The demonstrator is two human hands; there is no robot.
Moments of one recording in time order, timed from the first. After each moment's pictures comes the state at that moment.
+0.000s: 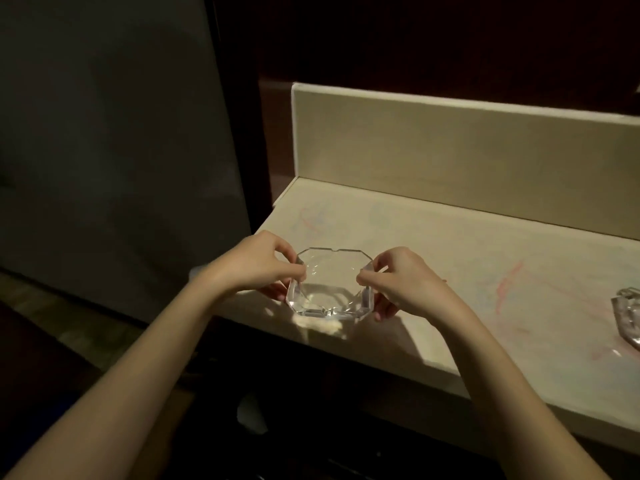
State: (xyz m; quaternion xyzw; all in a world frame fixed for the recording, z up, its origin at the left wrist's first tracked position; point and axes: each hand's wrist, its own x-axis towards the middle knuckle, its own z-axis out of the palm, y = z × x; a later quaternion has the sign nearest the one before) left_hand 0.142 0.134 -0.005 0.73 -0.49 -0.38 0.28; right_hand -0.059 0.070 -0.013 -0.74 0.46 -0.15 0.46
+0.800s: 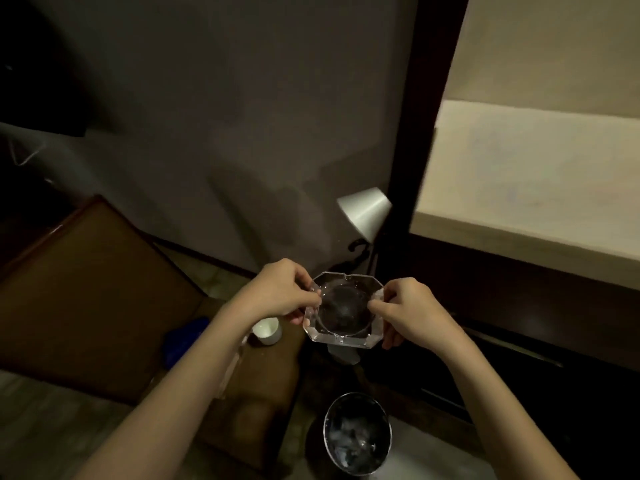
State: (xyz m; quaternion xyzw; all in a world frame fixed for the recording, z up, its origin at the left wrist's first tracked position) left_hand 0.360 0.329 -0.115 0.76 -0.43 -0.42 0.23; right_hand 0.164 0.259 -0.132 -0.72 0.48 -0.08 0.49
